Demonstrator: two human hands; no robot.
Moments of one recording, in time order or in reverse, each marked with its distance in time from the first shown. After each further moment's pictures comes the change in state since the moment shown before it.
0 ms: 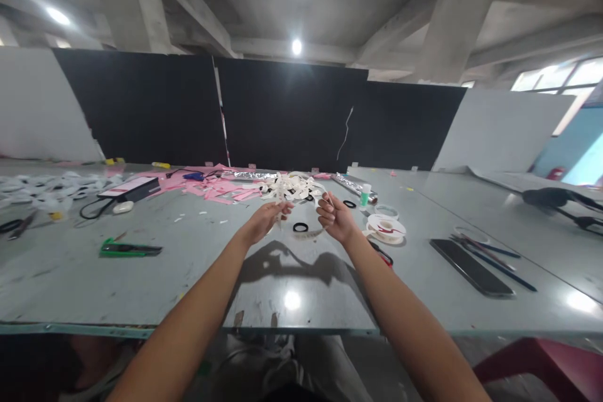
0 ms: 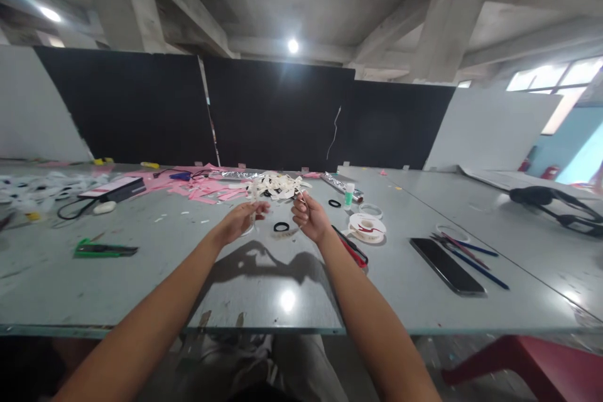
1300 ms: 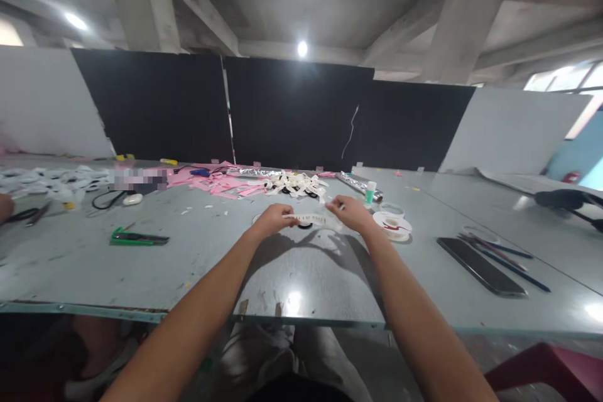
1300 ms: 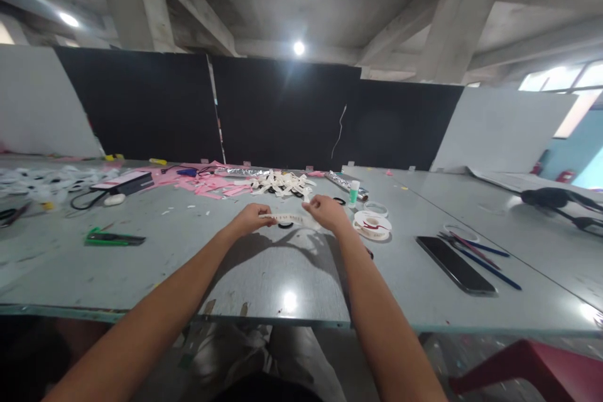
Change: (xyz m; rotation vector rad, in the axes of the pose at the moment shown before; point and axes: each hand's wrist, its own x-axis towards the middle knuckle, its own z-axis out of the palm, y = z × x) left_hand 0.004 -0.022 0.002 0.754 -0.053 0.049; right_hand -0.013 -0.020 -0.032 -1.706 0.314 -0.174
